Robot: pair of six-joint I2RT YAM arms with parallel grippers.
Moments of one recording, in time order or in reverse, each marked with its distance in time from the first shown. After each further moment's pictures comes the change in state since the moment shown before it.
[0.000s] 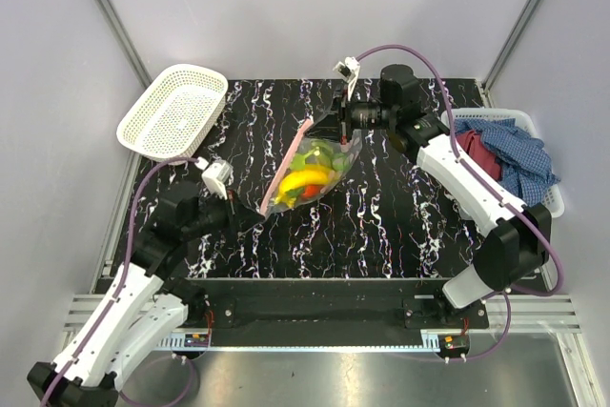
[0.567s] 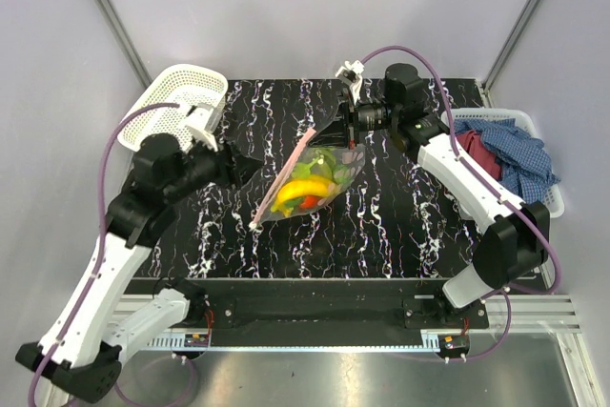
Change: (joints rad) left arm -0.002 0.246 0.498 -0.048 -0.132 0.191; right arm -0.026 0.012 -0.021 0.092 -0.289 0.016
